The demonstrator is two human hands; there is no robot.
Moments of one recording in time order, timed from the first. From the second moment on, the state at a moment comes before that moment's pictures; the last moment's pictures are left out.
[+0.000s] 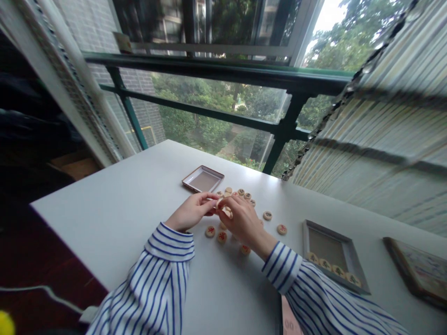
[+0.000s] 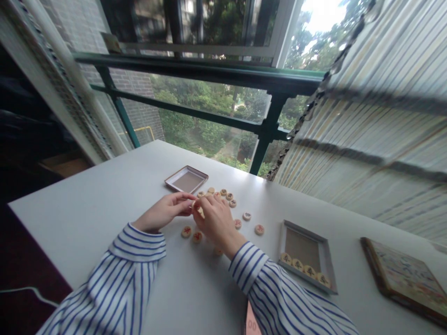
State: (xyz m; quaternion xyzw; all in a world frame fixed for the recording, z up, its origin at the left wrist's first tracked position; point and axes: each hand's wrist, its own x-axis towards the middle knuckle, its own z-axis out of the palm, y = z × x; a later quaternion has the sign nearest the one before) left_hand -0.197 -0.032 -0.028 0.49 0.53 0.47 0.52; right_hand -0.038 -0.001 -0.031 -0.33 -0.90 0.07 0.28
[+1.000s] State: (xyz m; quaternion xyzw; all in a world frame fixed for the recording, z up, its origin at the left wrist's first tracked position) left_hand -0.206 -0.029 -0.039 0.57 0.73 0.36 0.15; right_hand -0.026 0.004 -0.025 -0.29 -0.94 0.04 0.19
